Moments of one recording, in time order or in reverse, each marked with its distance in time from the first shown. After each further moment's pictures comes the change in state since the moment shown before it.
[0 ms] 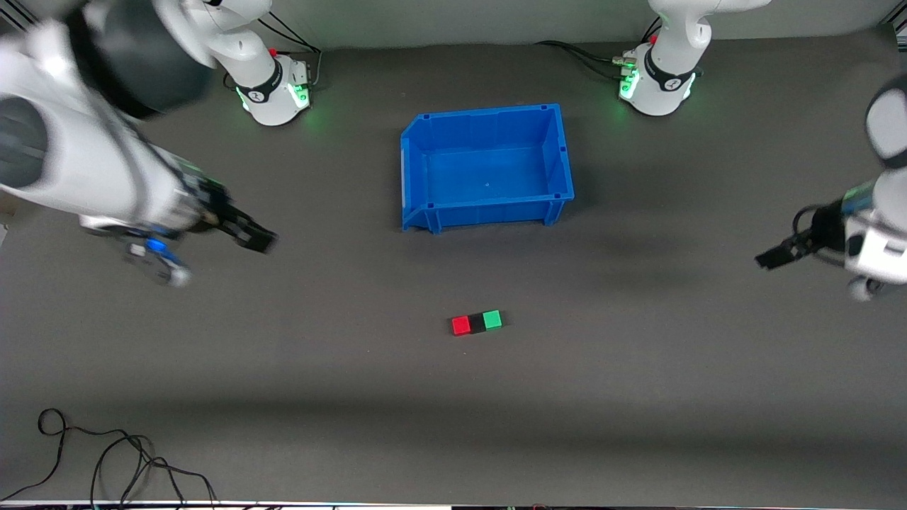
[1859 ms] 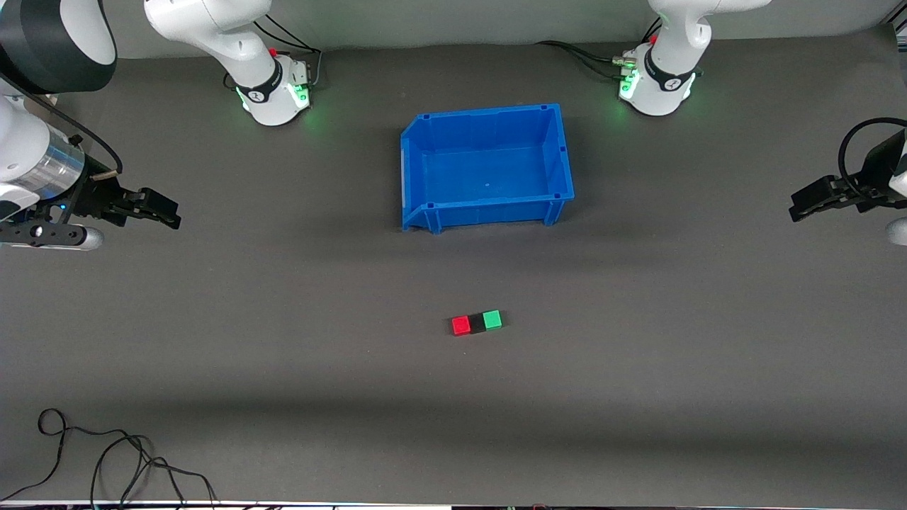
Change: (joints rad) left arm -0.008 0.009 -0.049 0.268 0.059 -0.221 0.280; right arm 0.028 -0.325 -0.200 -0.550 -0.115 0.432 -0.706
